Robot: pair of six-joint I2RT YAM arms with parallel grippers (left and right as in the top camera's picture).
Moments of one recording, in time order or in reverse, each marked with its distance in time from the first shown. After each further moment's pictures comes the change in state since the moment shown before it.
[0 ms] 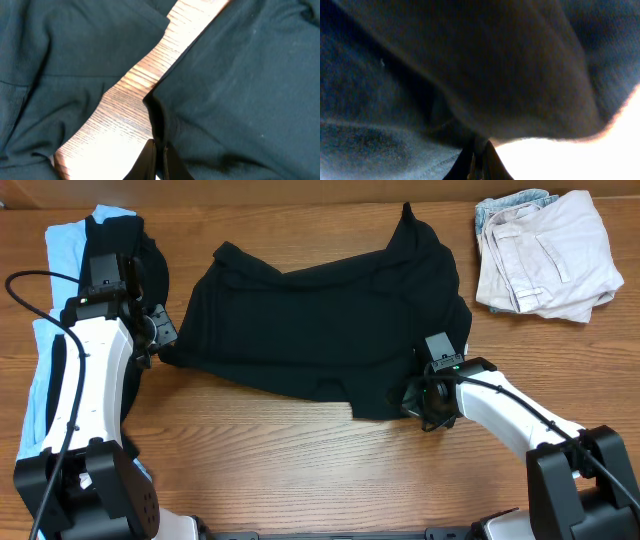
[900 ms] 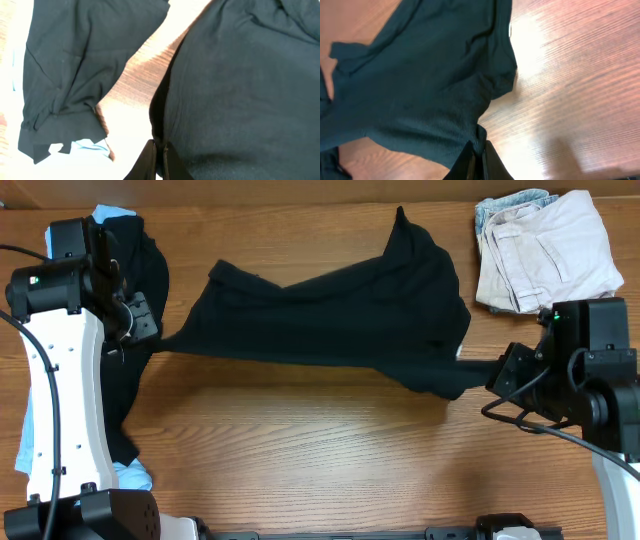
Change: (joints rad) left arm 0.000 -0.048 0.363 -0.472 0.008 0.069; right arm -0.247 -0.454 0.670 -0.787 -0.023 -0.218
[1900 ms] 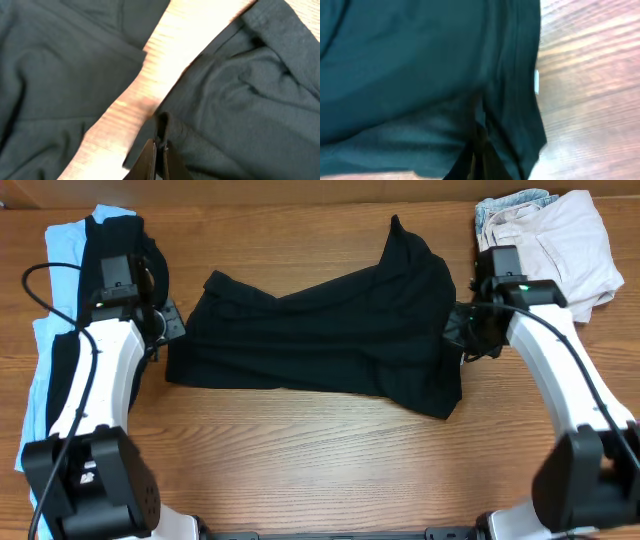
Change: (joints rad) left arm -0.033 0.087 -0.435 0.702 -0.001 0.003; right arm -0.001 0.563 -0.129 0.469 0.002 -0.082
